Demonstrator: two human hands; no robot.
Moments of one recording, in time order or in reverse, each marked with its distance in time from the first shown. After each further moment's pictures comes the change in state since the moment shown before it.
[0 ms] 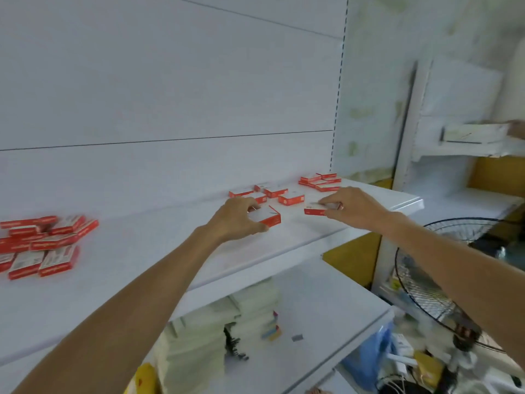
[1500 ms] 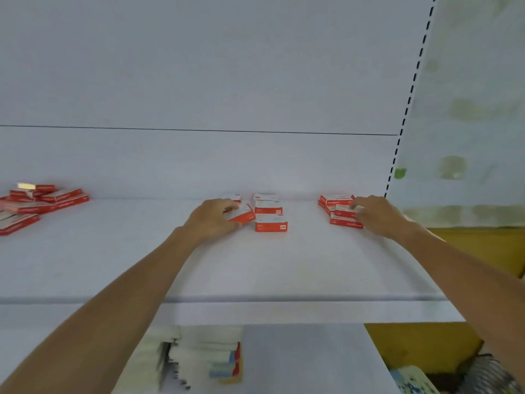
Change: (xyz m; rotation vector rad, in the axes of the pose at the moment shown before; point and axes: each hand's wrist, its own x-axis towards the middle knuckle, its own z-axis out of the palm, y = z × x) left_hand 0.141 0.026 0.090 0.140 0.242 -0.523; right_hand 0.244 0.236 0.065 -0.022 -0.099 -0.215
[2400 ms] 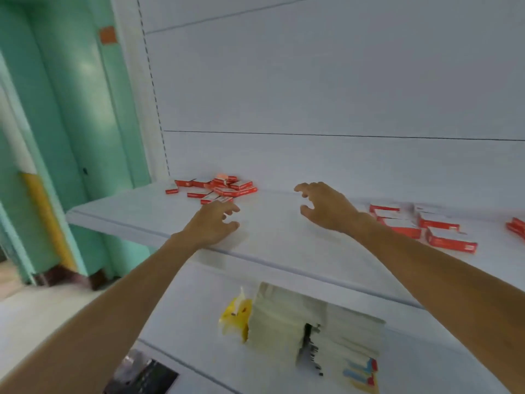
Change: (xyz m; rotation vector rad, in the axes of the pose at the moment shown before) left_hand -0.173 -0.171 -0.166 0.152 0.202 -0.337; right_hand -0.045 -0.378 0.015 0.239 0.000 -0.723
